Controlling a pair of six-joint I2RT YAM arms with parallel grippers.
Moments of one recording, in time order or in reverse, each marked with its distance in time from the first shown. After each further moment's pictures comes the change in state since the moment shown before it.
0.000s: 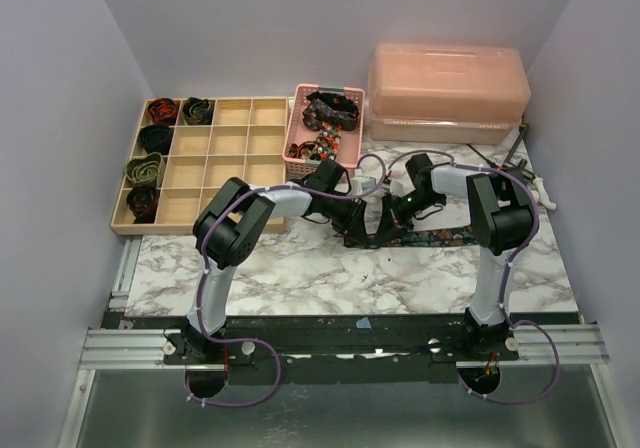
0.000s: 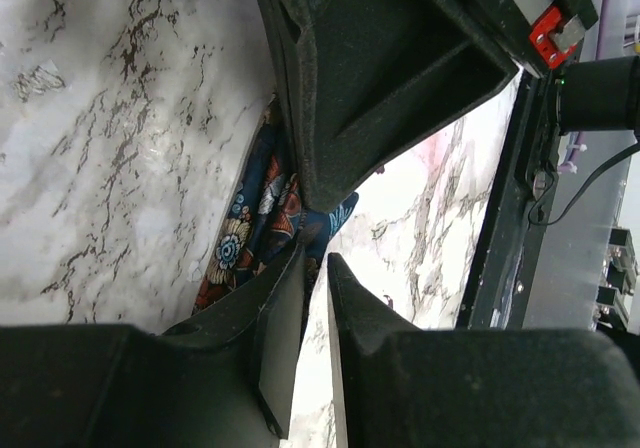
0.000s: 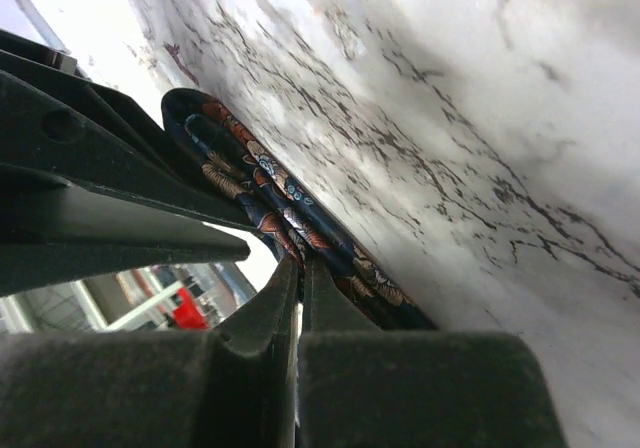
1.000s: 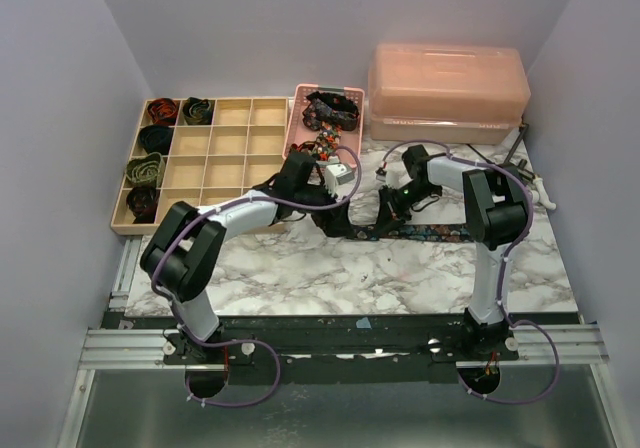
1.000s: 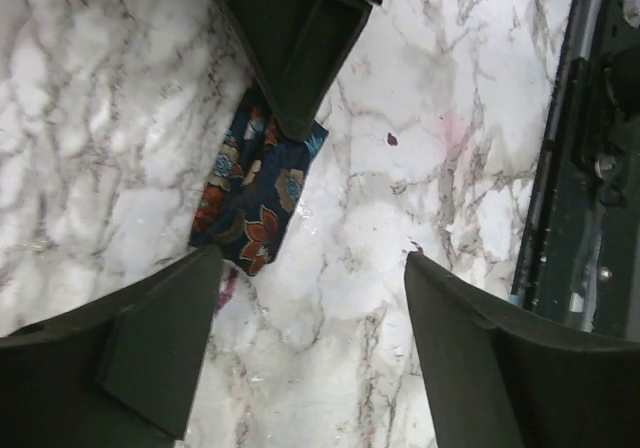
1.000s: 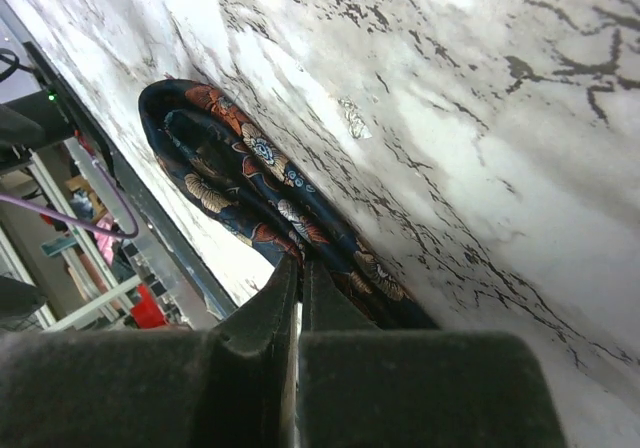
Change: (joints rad) left arm 0.060 -0.331 -0.230 0.082 -0.073 0.159; right arm 0.027 0.058 0.141 -0.075 0.068 -0.108
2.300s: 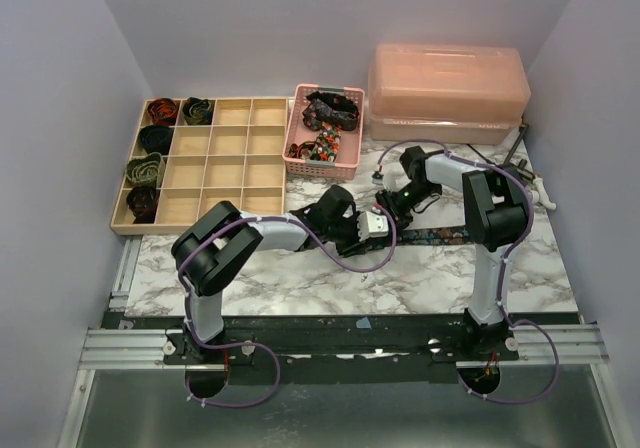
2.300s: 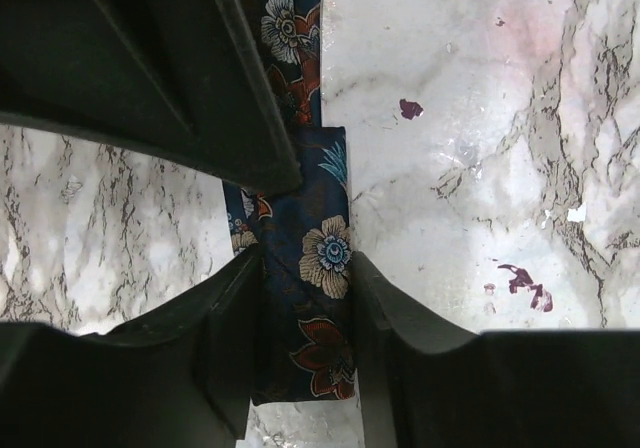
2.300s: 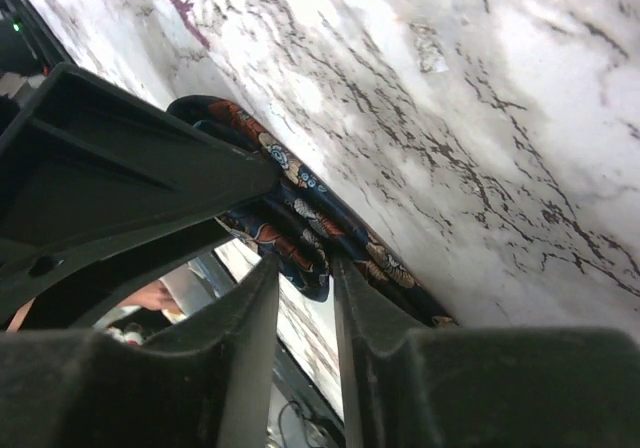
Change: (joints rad) left arm -0.245 0.097 -0.076 0.192 -0.291 0.499; right arm 0.011 -0.012 0.016 -0.139 -0.015 -0.143
